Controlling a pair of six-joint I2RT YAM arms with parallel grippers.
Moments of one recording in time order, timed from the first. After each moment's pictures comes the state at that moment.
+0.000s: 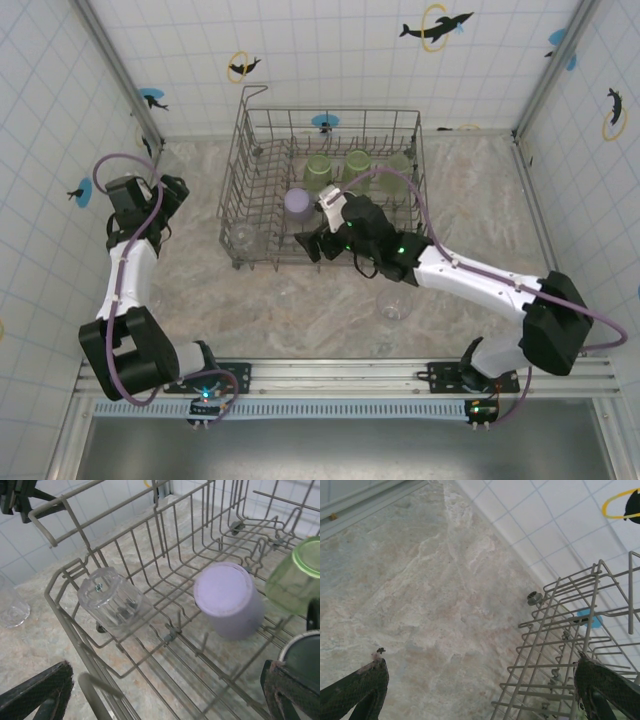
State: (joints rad) left arm 0.30 1.27 0.91 -0.22 0.27 -0.62; right arm 0.94 1.41 1.02 -0.06 0.04 0.15
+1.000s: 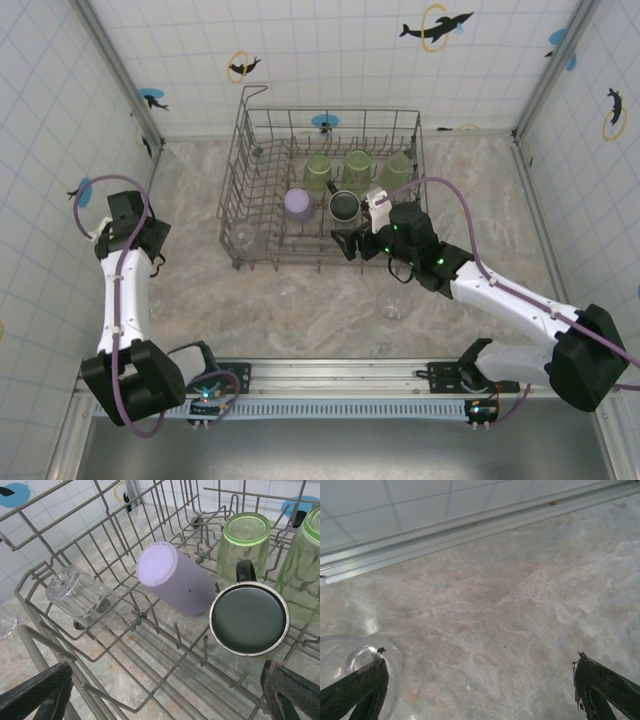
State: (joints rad) left arm 0.30 1.14 0.99 -0.87 -0.26 -0.84; right arm 0.77 1.19 0.79 0.00 -0.07 0.20
